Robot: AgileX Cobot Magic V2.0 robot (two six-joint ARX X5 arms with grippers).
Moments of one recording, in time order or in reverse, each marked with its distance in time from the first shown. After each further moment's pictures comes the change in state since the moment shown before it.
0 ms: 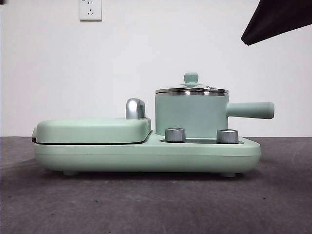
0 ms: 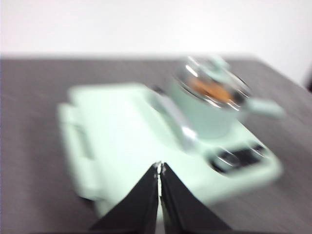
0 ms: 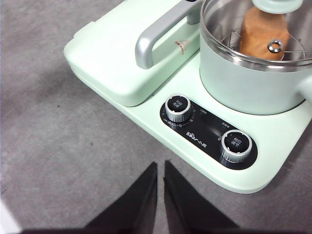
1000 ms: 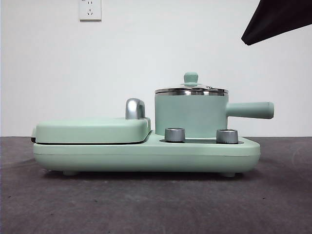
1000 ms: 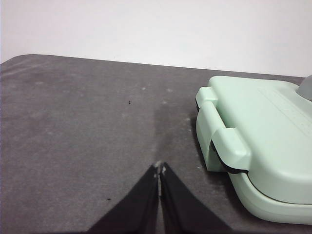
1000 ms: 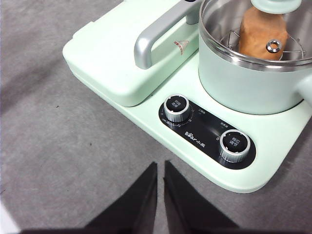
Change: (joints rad) left arm 0.363 -0.352 -0.502 0.240 -0.046 0.083; right arm 0.000 0.000 0.000 0.000 0.004 0.000
